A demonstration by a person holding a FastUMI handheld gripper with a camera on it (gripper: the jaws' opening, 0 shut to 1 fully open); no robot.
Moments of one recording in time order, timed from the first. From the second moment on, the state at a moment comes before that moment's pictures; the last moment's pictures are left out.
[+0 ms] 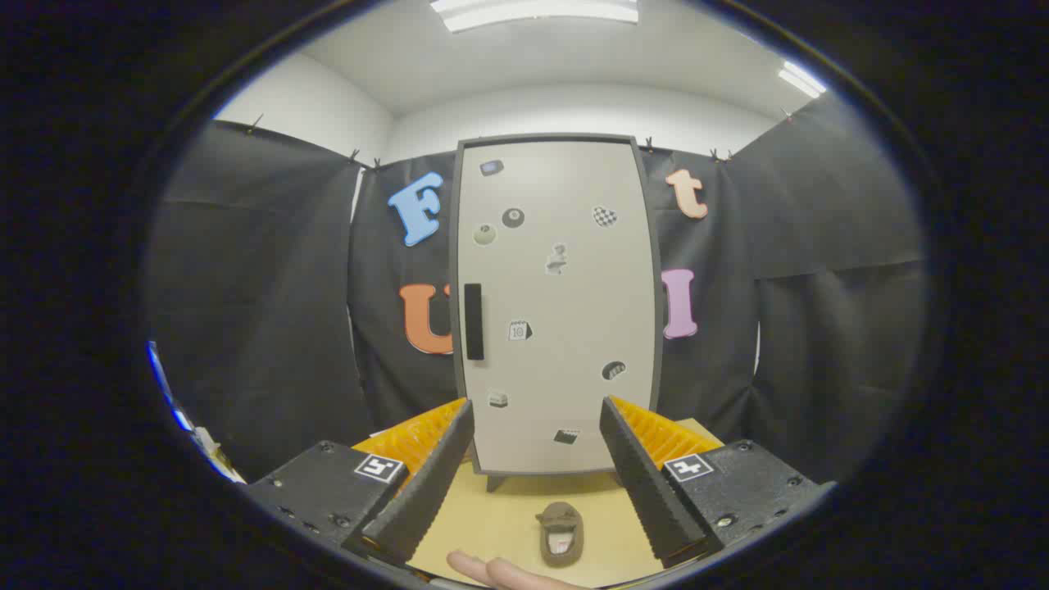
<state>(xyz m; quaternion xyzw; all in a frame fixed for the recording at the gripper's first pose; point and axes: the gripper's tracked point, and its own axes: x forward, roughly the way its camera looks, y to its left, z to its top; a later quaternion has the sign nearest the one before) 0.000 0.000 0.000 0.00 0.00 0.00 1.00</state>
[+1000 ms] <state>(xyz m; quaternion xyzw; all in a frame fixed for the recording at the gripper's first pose) -0.041 0.036 0.026 -0.03 -0.04 0.01 1.00</state>
